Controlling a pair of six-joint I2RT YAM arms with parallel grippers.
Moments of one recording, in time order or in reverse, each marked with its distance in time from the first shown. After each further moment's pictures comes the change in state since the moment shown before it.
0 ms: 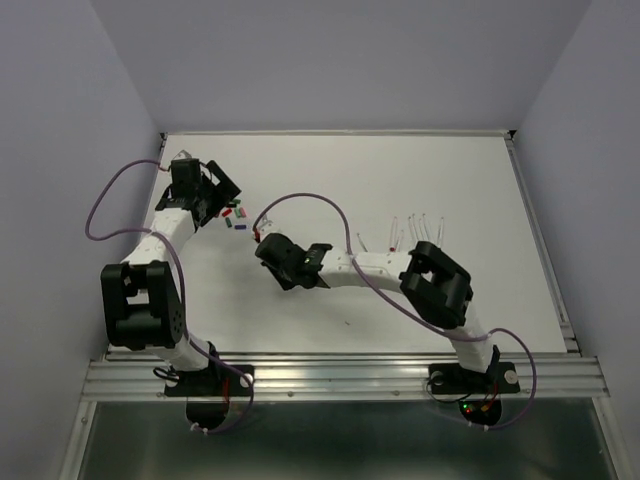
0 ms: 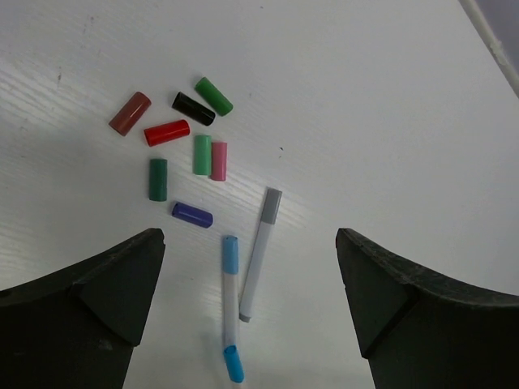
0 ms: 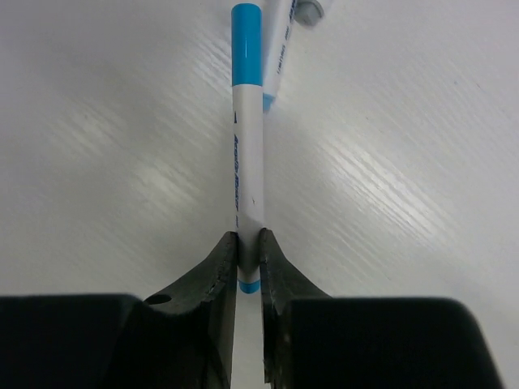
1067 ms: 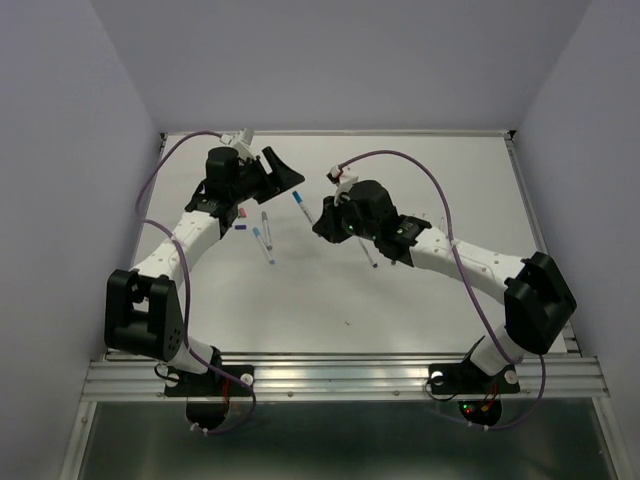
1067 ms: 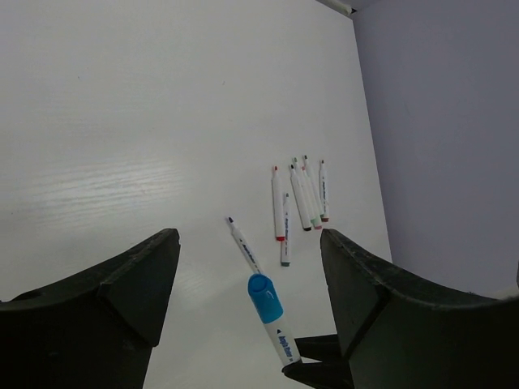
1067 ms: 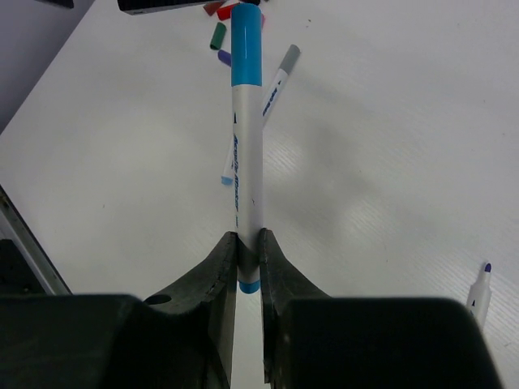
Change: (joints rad) left arm -0.267 -0.071 0.010 0.270 0.401 -0.048; right arm -0.330 -0.583 -0.463 0.372 -0.427 0.029
